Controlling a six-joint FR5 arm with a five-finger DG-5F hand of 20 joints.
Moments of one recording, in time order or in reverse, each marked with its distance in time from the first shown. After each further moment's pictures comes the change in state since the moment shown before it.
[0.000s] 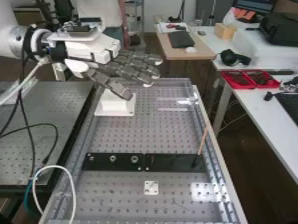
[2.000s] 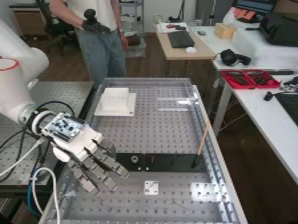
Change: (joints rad) arm -0.081 -0.310 -0.283 0.524 0.144 0.099
